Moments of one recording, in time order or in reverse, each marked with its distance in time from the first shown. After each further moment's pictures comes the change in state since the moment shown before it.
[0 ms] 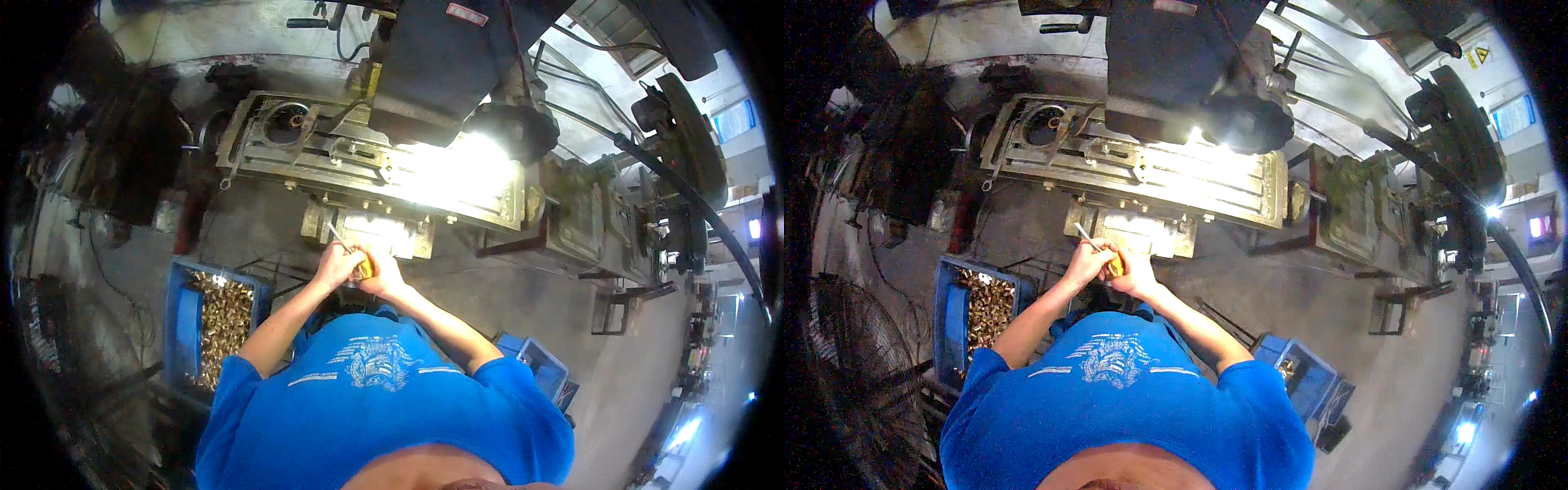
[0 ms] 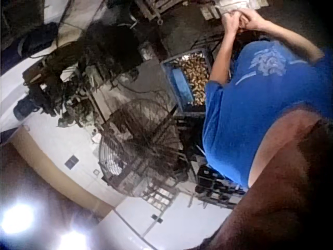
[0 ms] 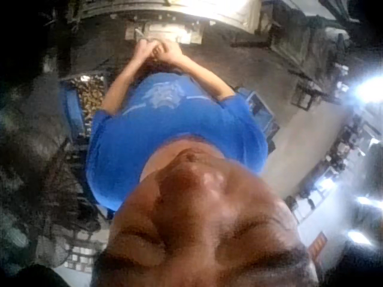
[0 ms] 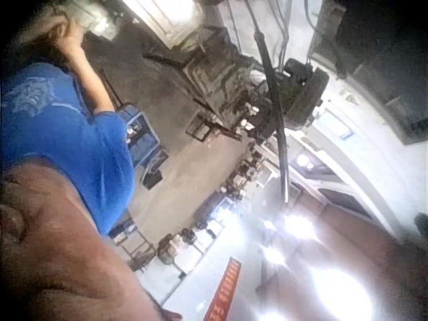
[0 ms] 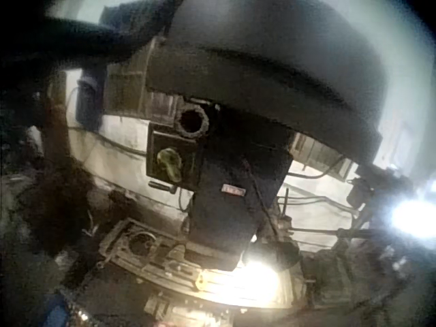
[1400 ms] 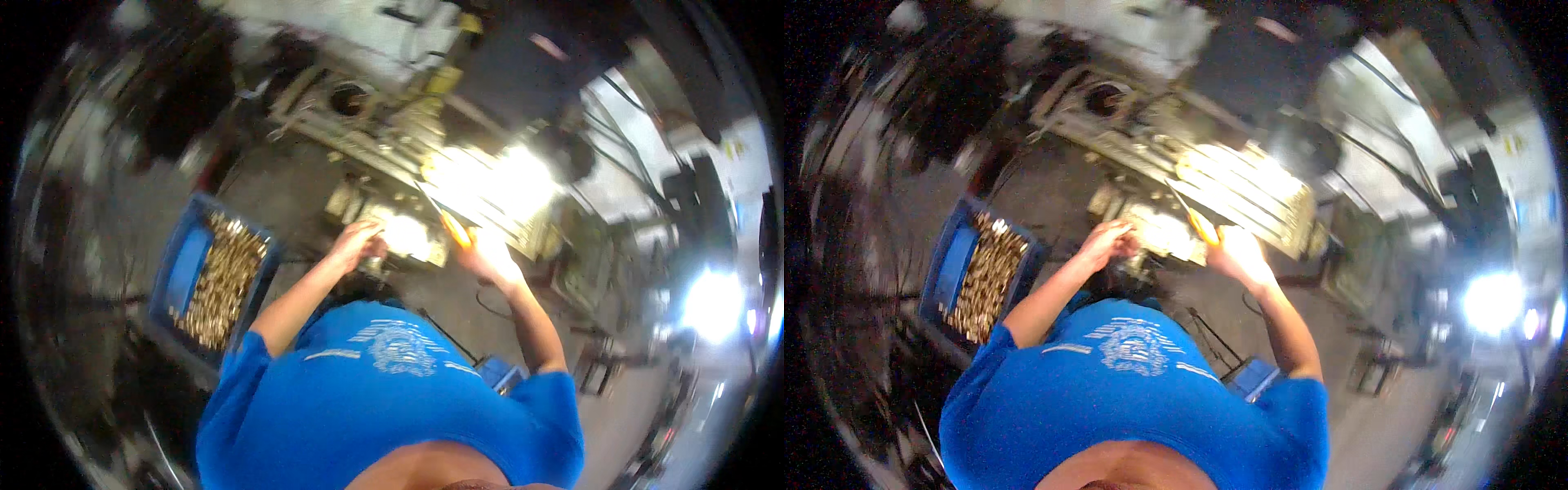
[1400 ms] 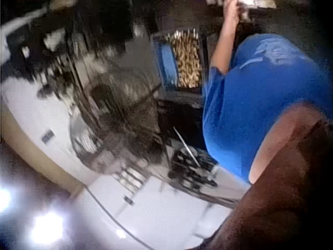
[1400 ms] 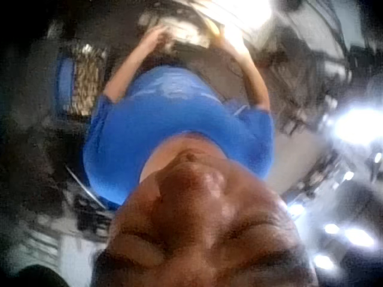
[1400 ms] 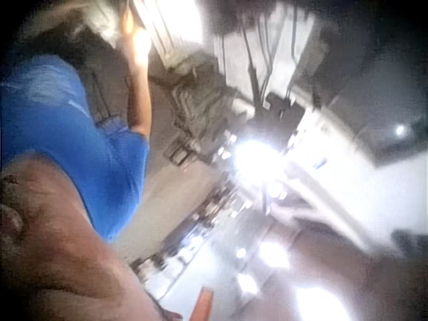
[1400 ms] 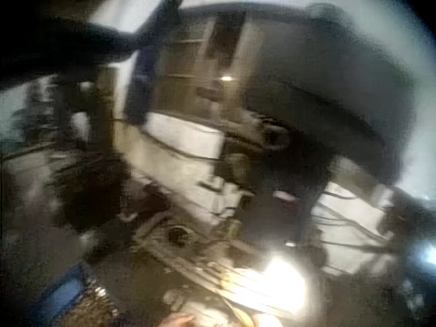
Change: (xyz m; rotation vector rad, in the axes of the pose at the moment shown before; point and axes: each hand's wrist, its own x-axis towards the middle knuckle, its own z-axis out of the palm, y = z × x) left_hand -0.019 -0.002 0.004 -0.632 0.031 -0.110; right_hand 0.002 -0.033 -0.180 -0.754 -0.140 0.002
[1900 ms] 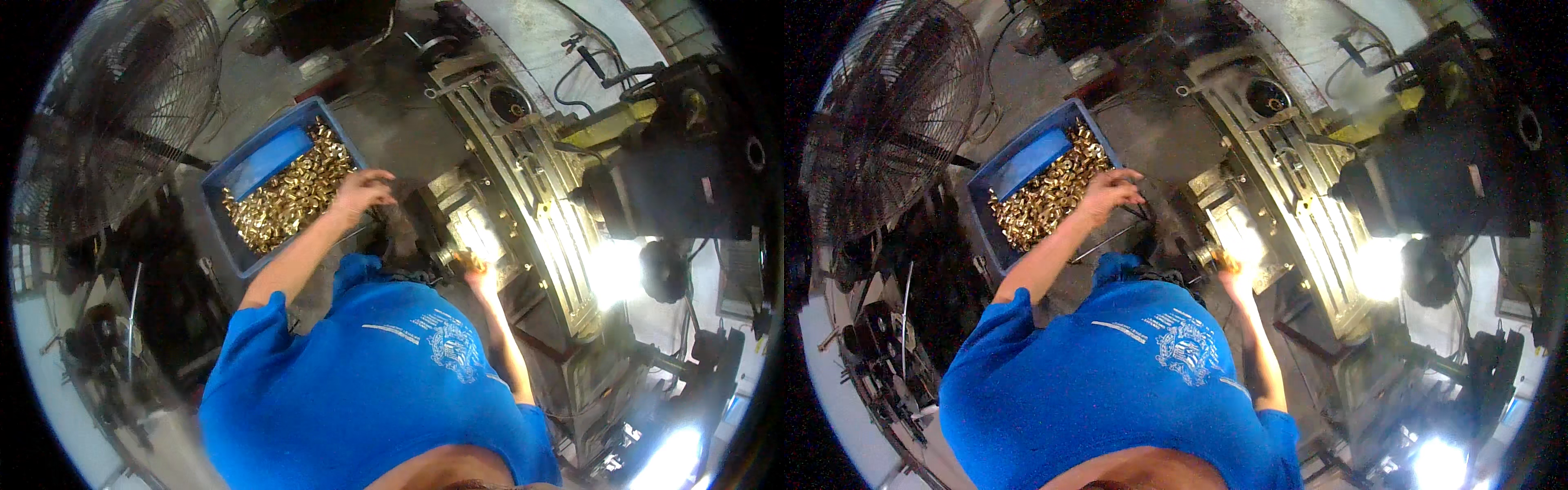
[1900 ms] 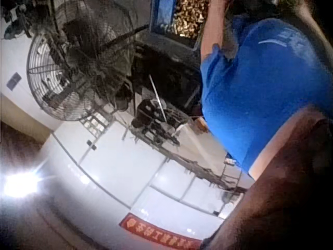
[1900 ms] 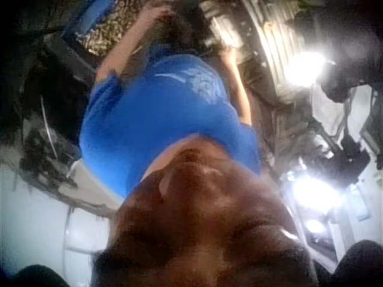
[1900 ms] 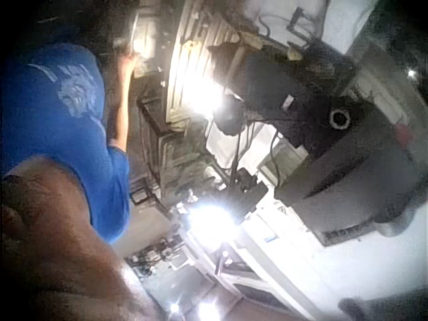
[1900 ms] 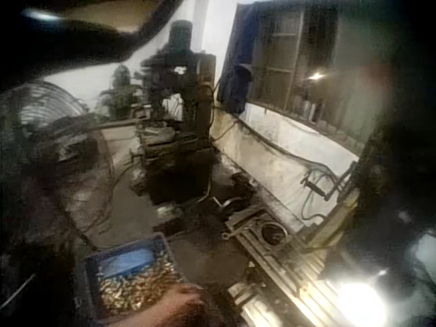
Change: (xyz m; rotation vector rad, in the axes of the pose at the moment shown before) left_hand -0.119 0.031 -0.119 -0.022 0.532 0.355; right_hand 0.024 -0.058 0.167 0.704 -0.081 -0.084
